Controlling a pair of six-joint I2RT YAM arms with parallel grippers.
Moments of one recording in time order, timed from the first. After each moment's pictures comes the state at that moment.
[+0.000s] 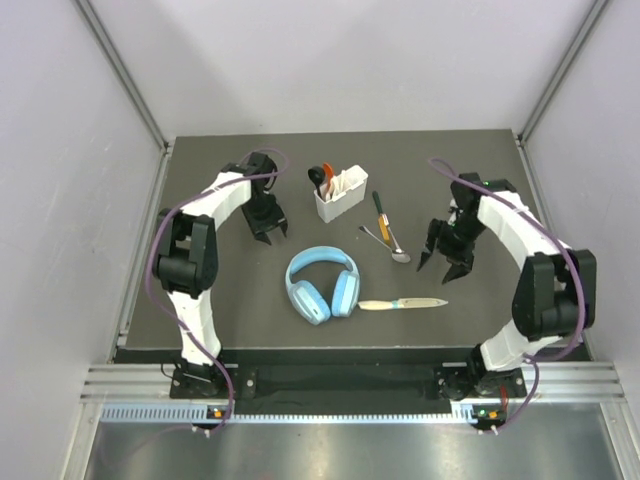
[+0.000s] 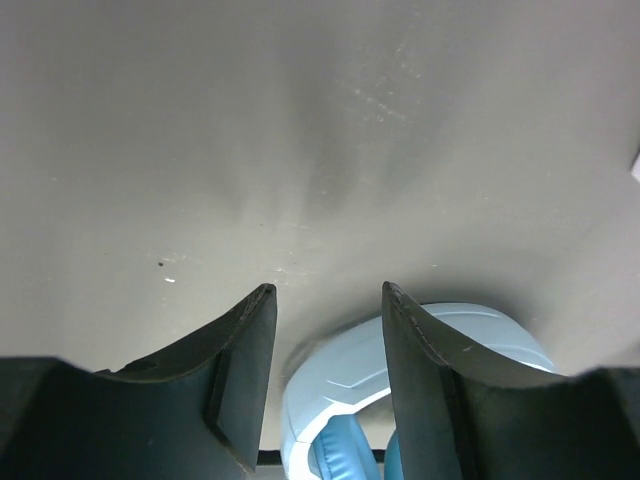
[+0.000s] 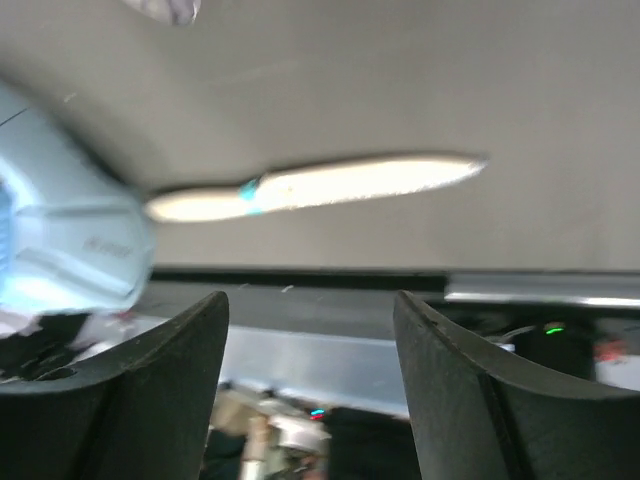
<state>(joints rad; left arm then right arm) -0.26 1.99 1.56 -0.93 0.07 -0.71 0.16 1.63 1.24 -1.21 -0.25 0.48</state>
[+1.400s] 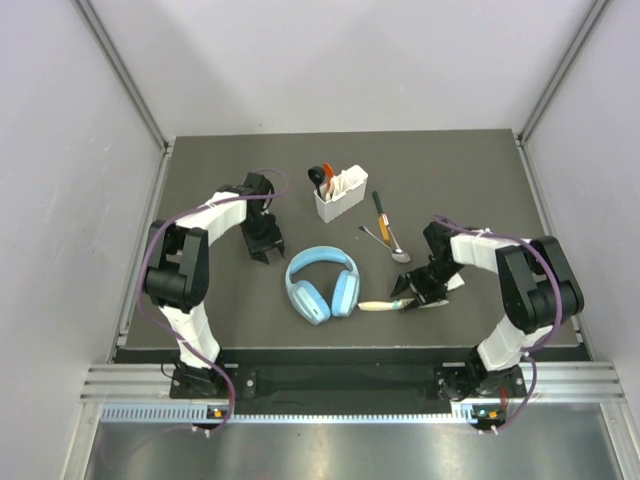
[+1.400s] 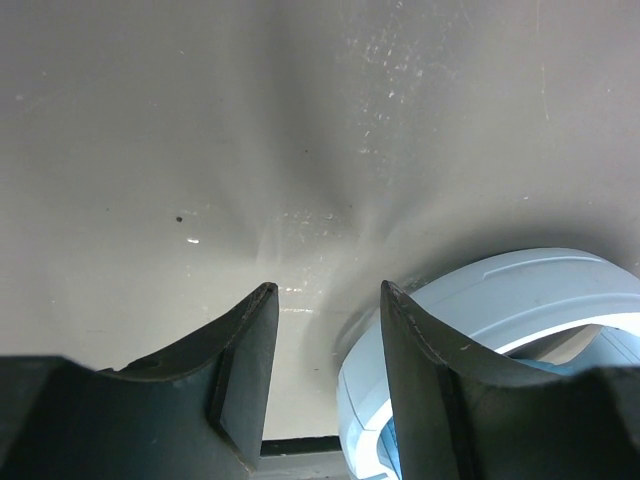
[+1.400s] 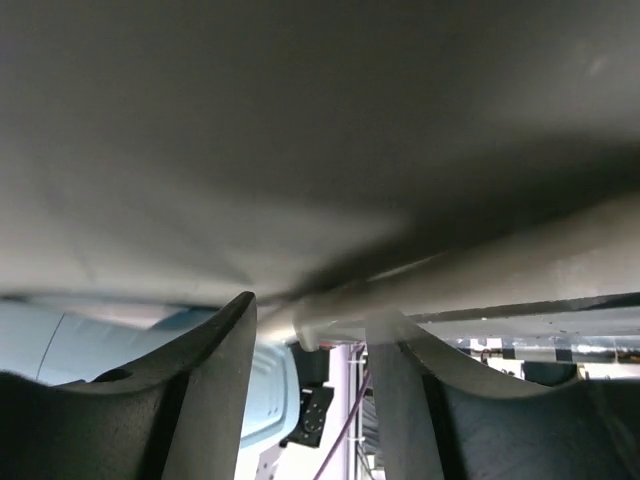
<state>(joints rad) -0.26 1.85 1.28 -0.81 0.12 -0.62 0.28 1.64 0.79 -0.73 -0.44 1.39</state>
